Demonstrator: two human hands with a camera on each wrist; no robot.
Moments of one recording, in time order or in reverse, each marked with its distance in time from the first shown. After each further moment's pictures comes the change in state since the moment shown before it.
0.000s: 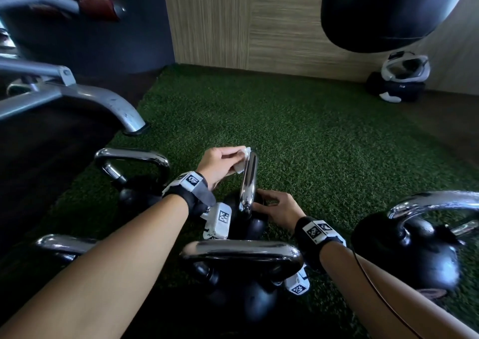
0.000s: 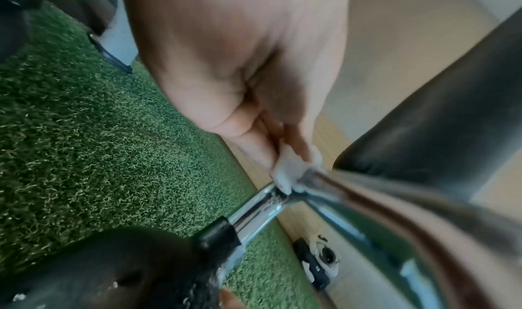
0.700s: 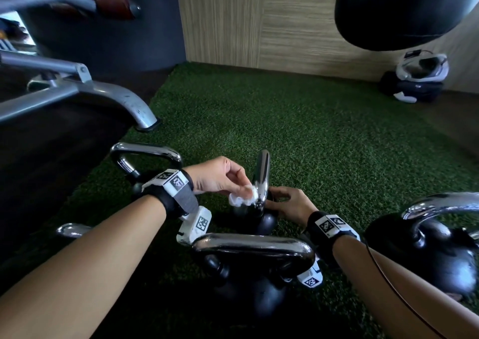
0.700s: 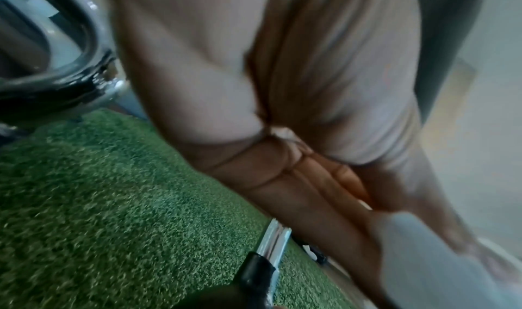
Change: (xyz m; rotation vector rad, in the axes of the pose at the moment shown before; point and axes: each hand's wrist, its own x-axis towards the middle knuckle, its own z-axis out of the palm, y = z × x) left_hand -0.046 0.020 -0.038 0.253 -0.556 -0.032; right_hand 0.010 0.002 -0.006 -0.044 -0.061 -0.010
